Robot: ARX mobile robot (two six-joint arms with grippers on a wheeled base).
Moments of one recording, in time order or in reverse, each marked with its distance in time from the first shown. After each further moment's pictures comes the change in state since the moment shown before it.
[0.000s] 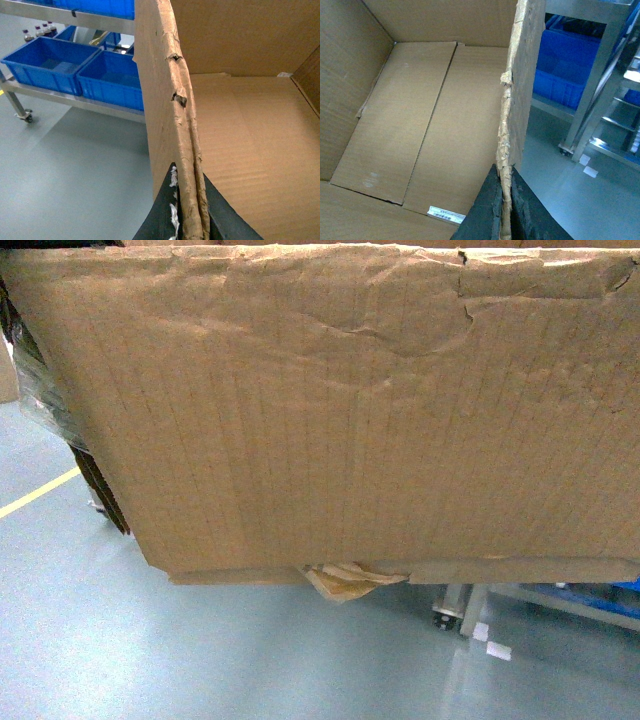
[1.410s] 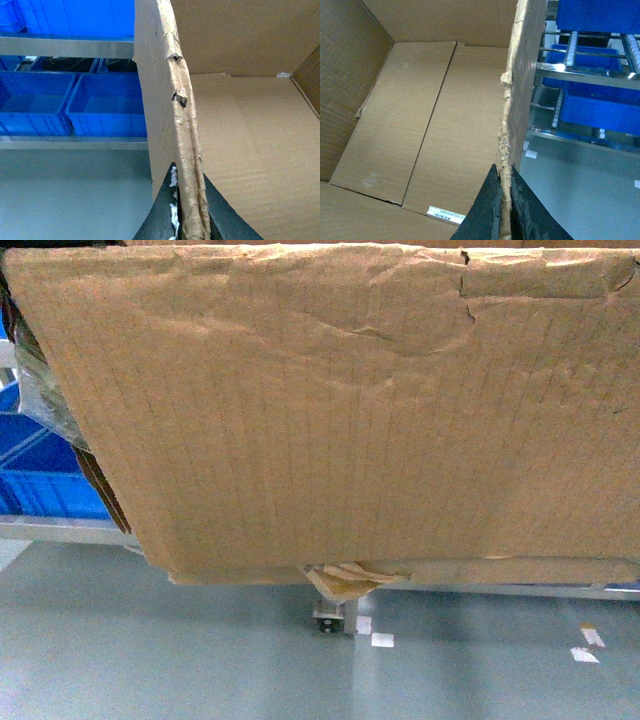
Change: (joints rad) left arm 0.000 0.000 0.000 0.000 0.000 0.000; right arm 0.000 -0.001 0.000 0.000 0.000 0.000
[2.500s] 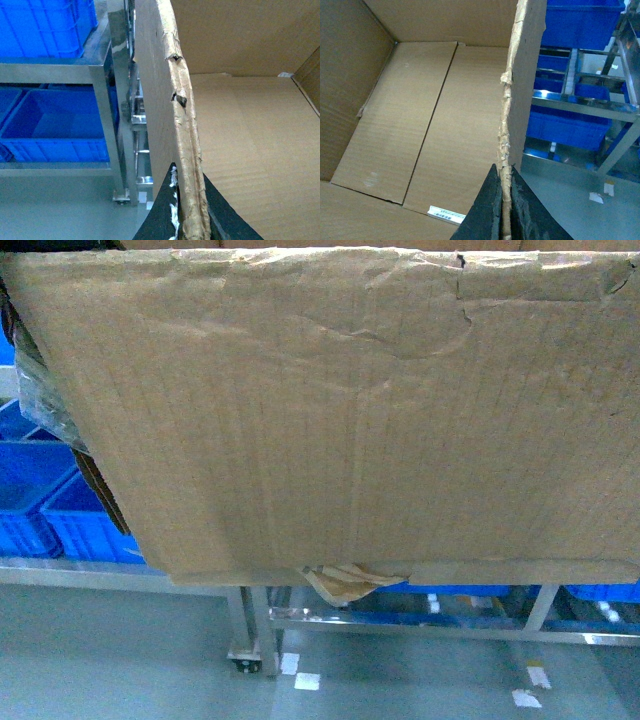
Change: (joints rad) left arm 0.004 0.003 0.000 0.000 0.001 0.000; right arm 0.000 0.001 0.000 -0.001 -0.003 0.000
